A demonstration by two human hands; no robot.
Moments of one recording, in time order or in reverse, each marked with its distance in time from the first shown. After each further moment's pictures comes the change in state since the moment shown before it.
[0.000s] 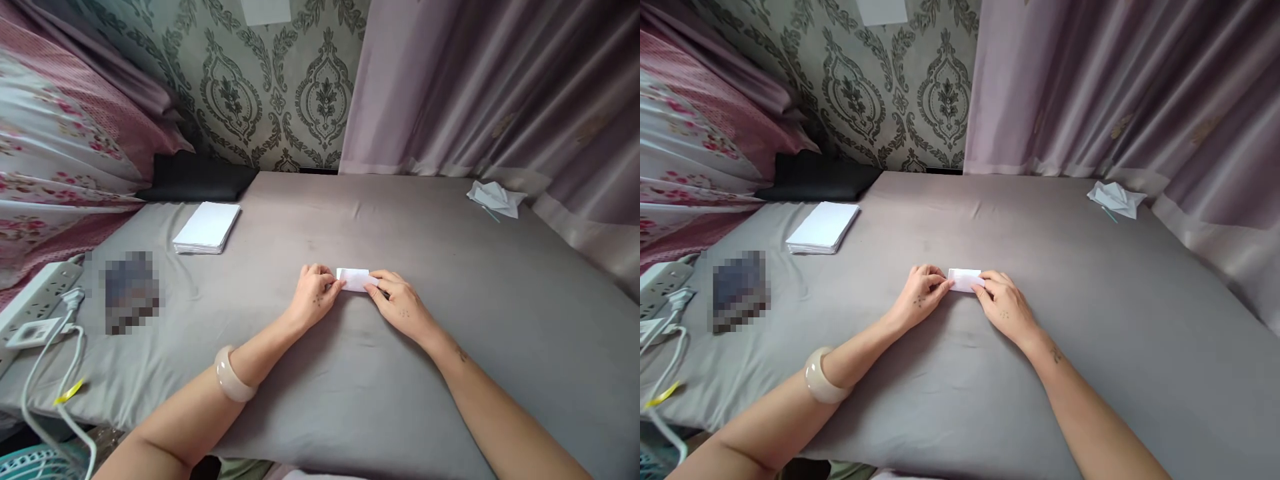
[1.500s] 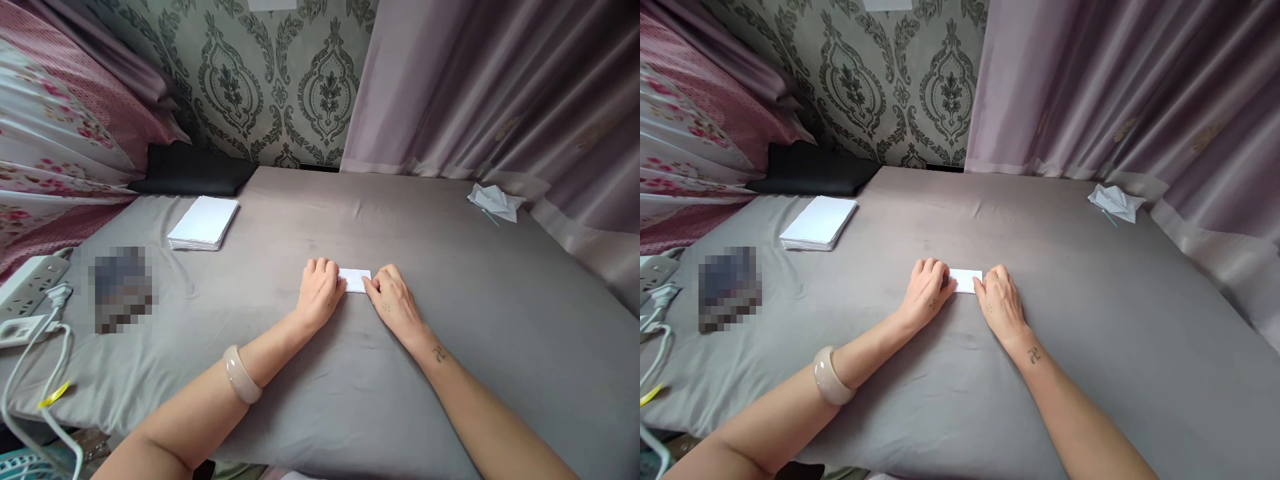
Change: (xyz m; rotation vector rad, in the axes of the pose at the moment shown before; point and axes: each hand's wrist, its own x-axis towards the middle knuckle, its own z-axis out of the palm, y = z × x) left_hand 0.008 0.005 0.010 0.307 -0.031 0.031; right_hand 0.009 -0.003 0.019 -0.338 0.068 0.164
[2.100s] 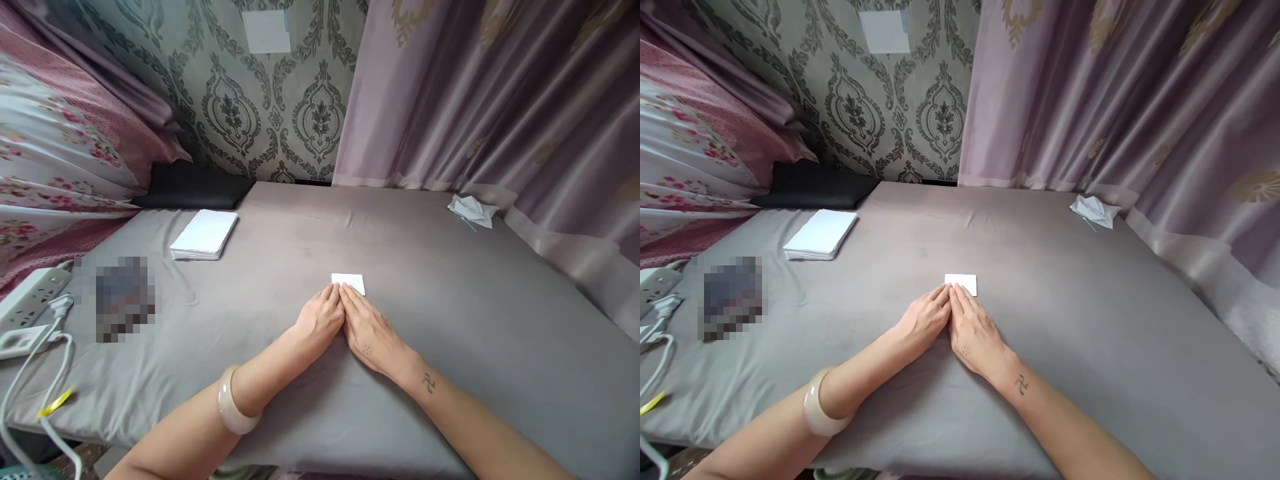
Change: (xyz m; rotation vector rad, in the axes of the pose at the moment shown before) left_hand -0.029 0.023 -0.013 0.414 -0.237 0.425; right_hand -0.044 -0.042 -0.014 0.035 -0.155 -0.354
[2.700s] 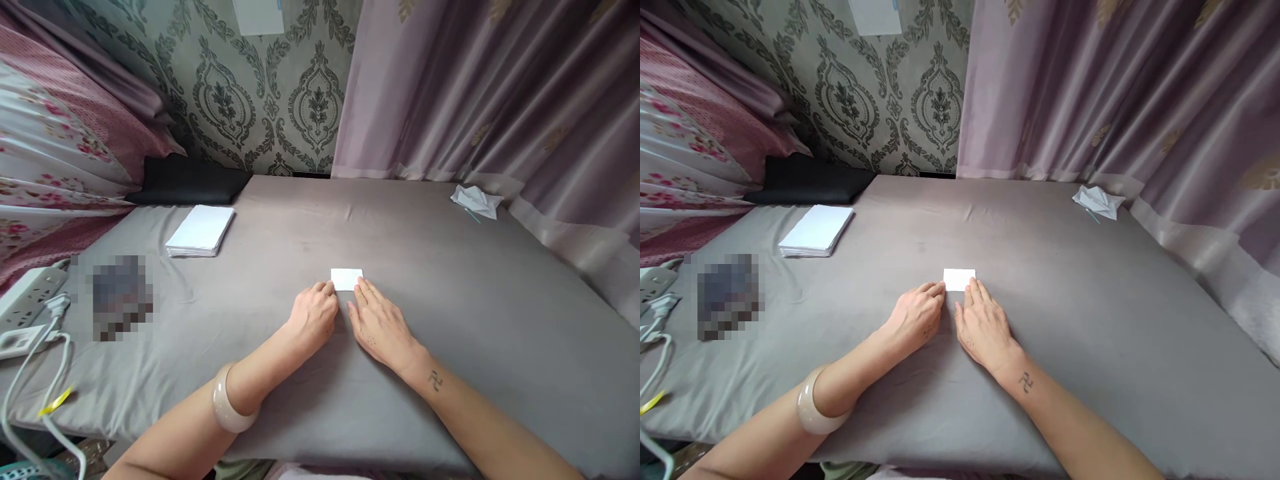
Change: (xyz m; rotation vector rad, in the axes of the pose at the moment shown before) left_hand -0.007 -0.007 -0.020 -0.188 -0.095 -0.134; right_hand -0.003 0.004 0.000 -0.224 0.048 0.162
